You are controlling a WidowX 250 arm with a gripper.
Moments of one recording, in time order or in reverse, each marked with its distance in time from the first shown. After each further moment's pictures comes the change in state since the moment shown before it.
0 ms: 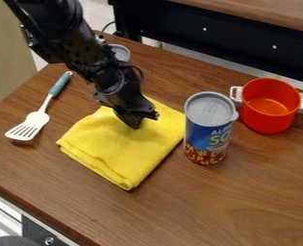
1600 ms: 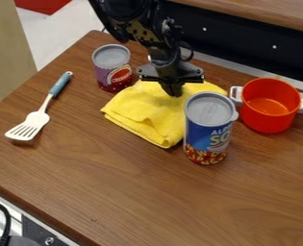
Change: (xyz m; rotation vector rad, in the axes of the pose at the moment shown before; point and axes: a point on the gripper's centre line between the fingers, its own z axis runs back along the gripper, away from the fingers) arm 0.080 -0.032 -0.028 0.052 -0.112 0.227
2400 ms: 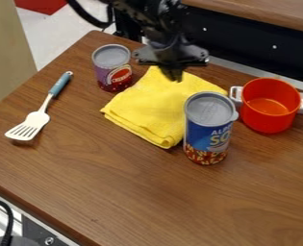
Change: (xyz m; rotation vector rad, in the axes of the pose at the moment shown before) arm 0.001 0.005 0.055 0.029 -0.059 0.019
